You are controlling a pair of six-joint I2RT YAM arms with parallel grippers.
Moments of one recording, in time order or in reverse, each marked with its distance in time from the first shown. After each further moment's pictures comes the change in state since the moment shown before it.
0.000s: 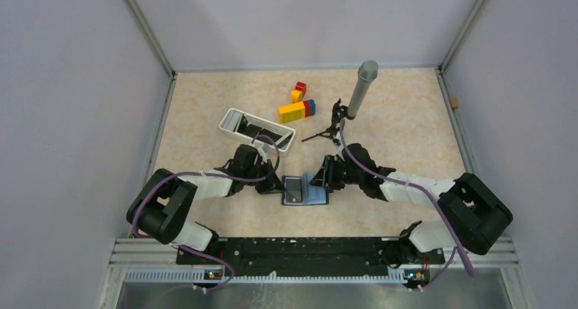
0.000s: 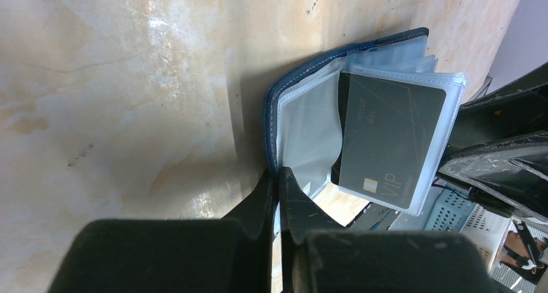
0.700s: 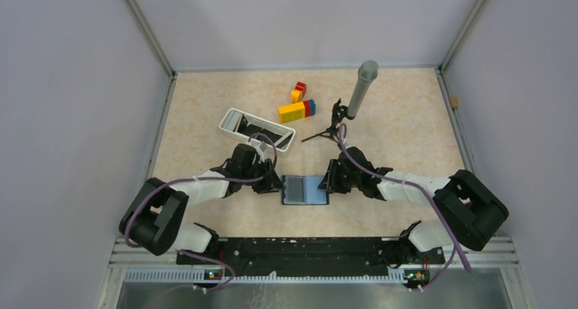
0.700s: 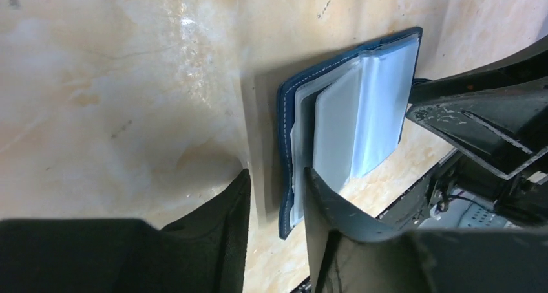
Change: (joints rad) left arm 0.000 -0.063 0.006 -0.080 -0.064 0.037; right arm 0.003 0.036 -0.003 -0.127 0.167 -0.009
